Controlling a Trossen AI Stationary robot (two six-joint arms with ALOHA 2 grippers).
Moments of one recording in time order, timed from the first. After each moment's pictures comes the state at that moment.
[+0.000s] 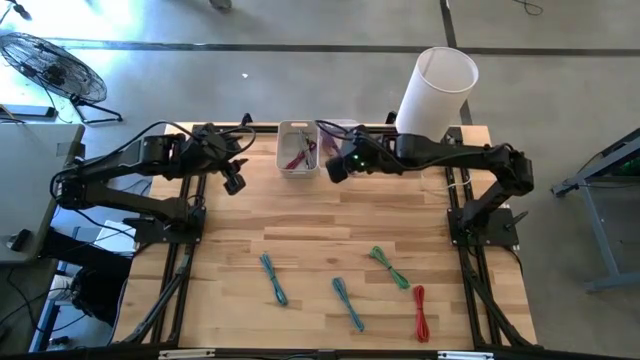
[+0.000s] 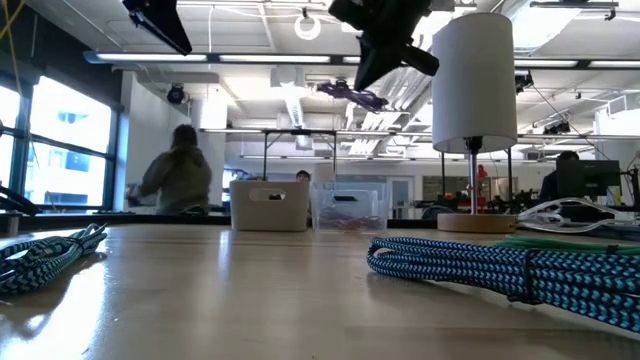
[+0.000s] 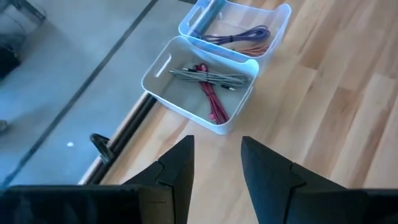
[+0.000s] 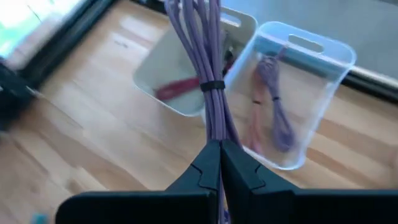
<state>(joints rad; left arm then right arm) 0.16 0.94 1.20 -1.05 -0.46 -0.14 -0.17 1.62 1.52 -0.77 0.38 0.78</state>
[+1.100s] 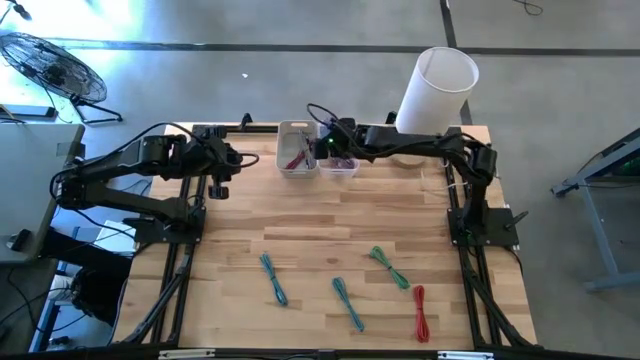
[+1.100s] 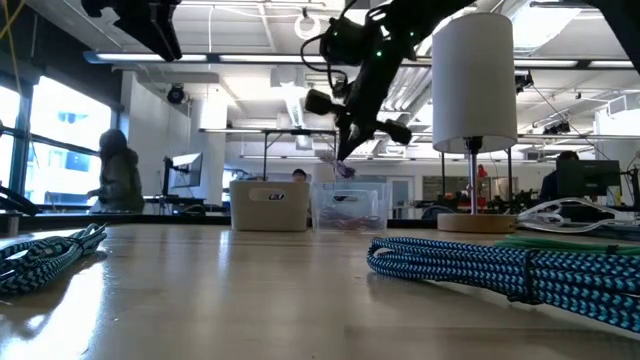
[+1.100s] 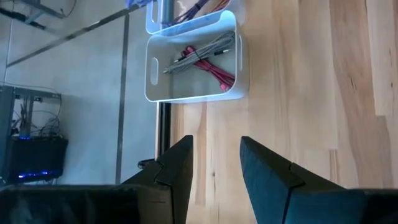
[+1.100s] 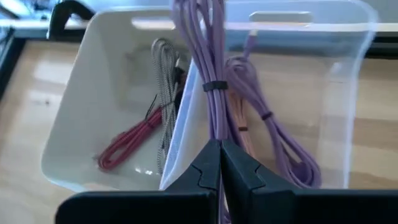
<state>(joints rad) 0.16 0.94 1.20 -1.14 -0.43 0.42 -0.36 1.90 1.52 -0.56 0.34 0.99</state>
